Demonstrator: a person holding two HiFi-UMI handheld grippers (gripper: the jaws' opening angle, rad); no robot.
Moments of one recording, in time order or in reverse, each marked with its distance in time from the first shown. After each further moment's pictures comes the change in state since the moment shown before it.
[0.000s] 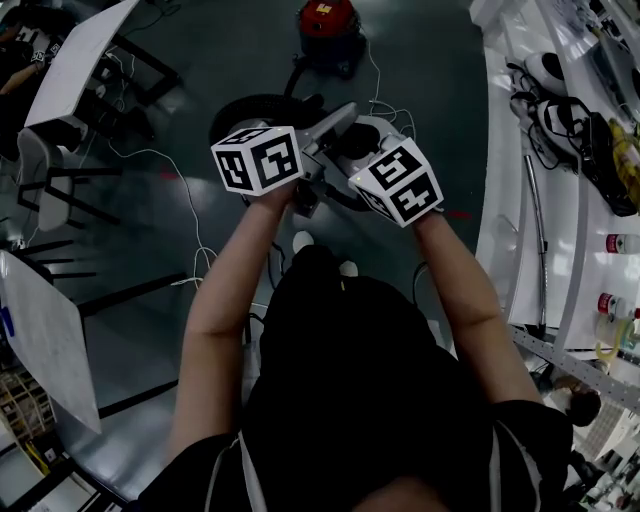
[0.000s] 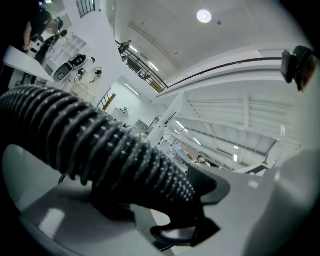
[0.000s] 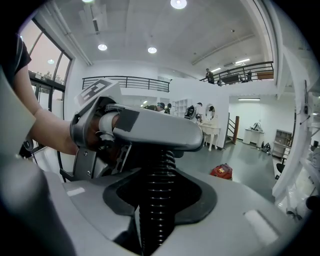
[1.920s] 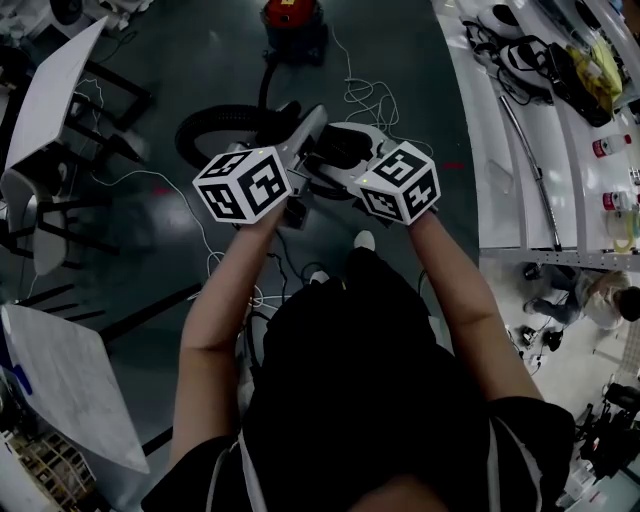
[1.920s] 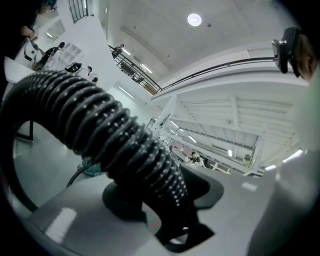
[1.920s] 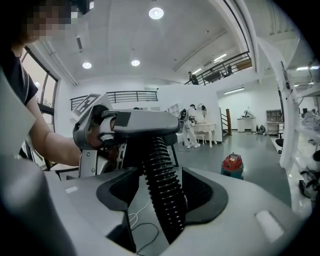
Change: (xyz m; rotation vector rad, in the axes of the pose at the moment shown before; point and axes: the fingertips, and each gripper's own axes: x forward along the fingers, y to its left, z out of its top) left arm -0.187 -0.002 -0.013 0.068 -0.005 -0.037; right arm 0.010 0.177 0.023 0.229 -0.111 -0.022
